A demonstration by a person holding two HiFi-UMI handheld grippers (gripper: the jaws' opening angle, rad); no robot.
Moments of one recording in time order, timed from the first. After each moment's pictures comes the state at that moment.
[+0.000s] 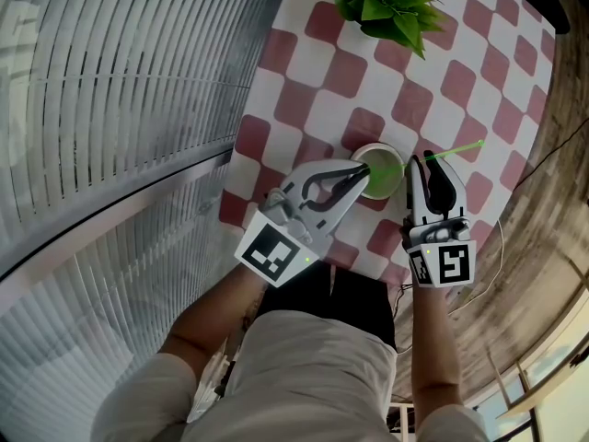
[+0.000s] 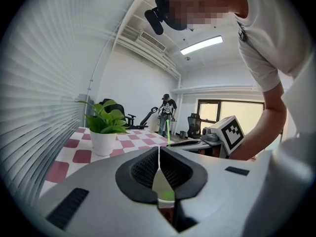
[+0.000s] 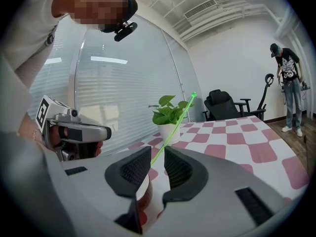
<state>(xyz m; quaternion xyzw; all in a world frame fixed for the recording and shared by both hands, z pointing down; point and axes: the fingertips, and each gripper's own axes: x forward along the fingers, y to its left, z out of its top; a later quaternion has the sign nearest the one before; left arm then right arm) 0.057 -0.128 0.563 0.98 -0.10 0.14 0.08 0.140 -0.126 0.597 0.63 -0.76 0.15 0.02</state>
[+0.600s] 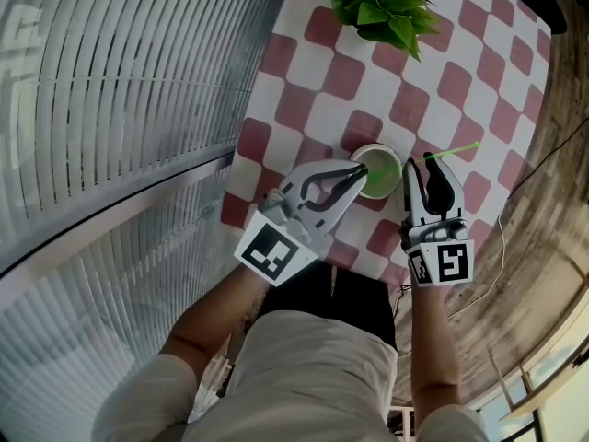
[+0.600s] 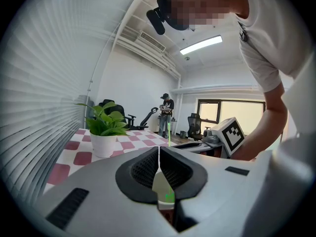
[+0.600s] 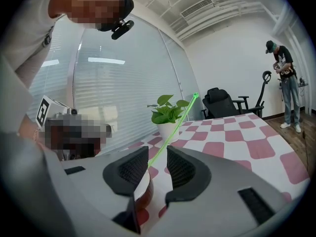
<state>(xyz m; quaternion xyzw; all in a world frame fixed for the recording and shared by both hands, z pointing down) 0.058 -0.130 0.558 0.98 -0.10 0.13 0.07 0.143 -0.122 0.601 0.63 -0.76 0.17 0.02</state>
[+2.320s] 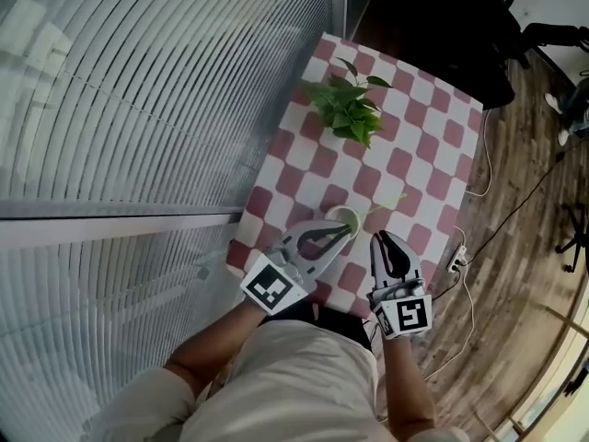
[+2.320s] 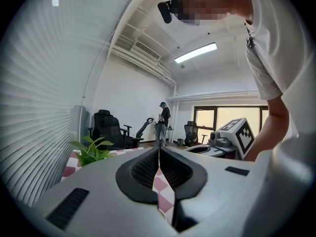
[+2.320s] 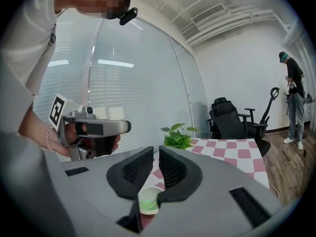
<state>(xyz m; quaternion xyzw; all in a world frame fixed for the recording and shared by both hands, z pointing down) 0.077 -0.107 0.424 0.99 -0.09 0.08 0.05 0.127 -0.084 0.467 0.61 -0.78 0.13 0.03</state>
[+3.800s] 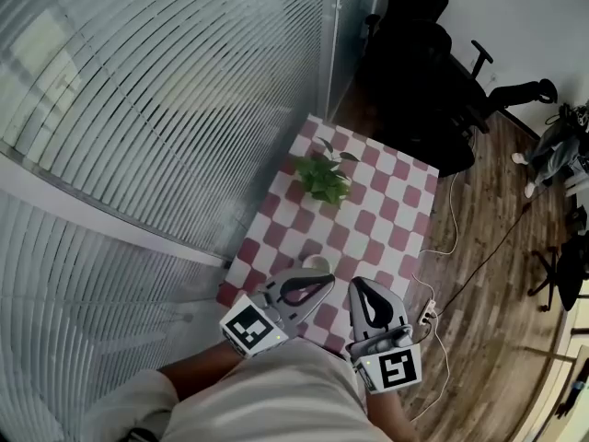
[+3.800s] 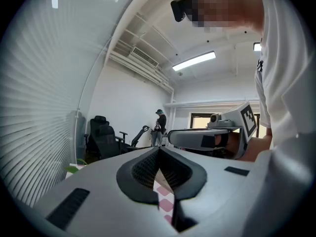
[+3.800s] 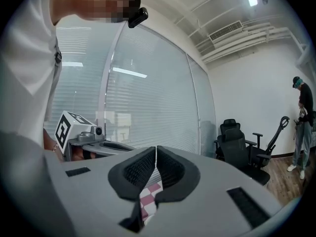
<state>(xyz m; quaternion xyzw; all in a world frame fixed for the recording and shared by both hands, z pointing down) 0.073 -0.068 0.279 0.99 -0.08 0.04 0.07 0.098 -0.060 0.256 0.59 -0.81 0.04 0.03</state>
